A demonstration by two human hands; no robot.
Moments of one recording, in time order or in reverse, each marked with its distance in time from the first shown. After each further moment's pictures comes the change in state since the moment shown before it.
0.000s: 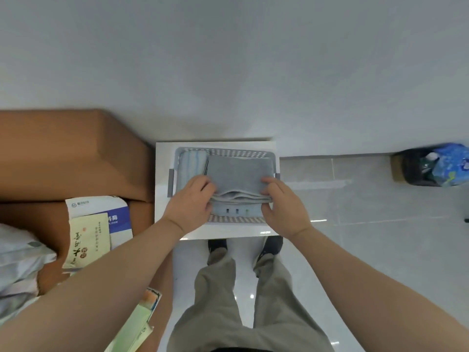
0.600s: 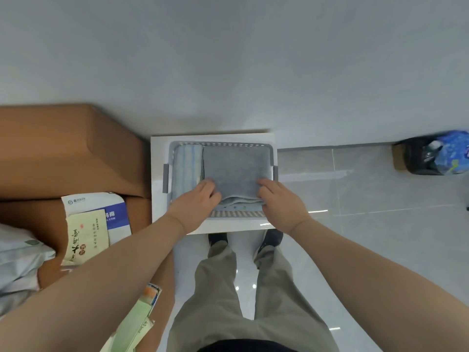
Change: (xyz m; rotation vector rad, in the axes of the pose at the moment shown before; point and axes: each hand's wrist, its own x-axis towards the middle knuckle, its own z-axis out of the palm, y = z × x) left_hand 0.002 0.003 0.018 0.370 -0.294 0.197; right_hand 0.002 0.021 0.014 -0.276 -0.133 -0.191
